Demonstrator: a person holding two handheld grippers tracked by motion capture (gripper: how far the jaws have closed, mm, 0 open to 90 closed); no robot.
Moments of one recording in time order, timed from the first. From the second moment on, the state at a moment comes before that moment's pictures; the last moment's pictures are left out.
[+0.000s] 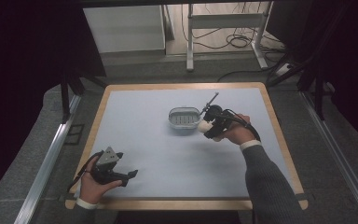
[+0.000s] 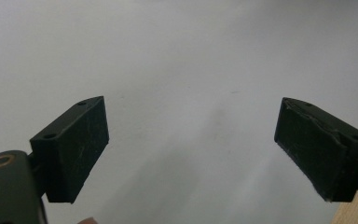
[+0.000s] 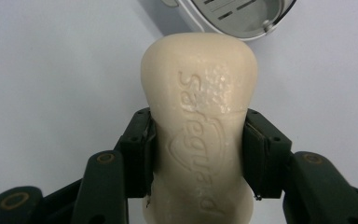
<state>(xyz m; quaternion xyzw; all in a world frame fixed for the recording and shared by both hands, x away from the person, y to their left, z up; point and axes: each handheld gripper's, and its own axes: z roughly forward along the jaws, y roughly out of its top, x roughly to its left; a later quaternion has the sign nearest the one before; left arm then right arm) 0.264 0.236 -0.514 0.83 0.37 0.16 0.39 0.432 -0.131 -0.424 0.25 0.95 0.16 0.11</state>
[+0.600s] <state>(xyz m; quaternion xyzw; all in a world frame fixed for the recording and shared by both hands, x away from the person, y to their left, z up) 0.265 0.236 -0.514 0.83 0.36 0.16 0.38 0.448 -0.120 -0.422 0.24 0.95 0.16 0.11</state>
